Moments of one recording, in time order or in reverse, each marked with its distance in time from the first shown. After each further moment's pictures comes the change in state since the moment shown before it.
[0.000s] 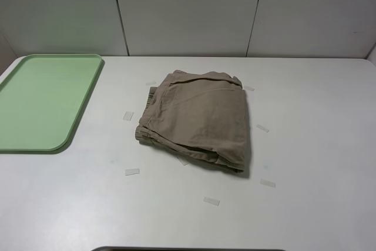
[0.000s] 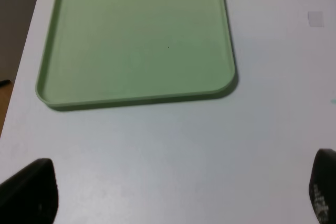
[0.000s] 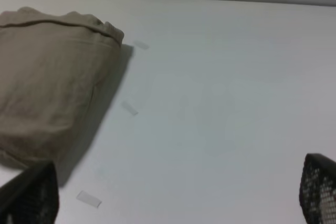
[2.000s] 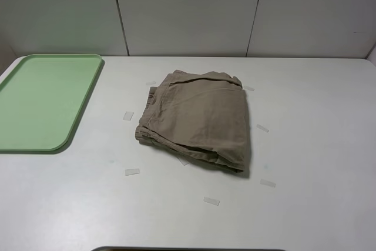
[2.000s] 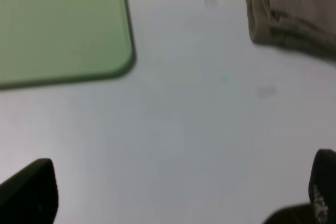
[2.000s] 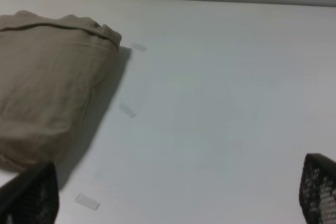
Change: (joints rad) left arm -0.028 0.143 0.000 -0.254 -0.019 -0.004; right arm 0.000 0.000 0.001 0.000 -0.005 0.008
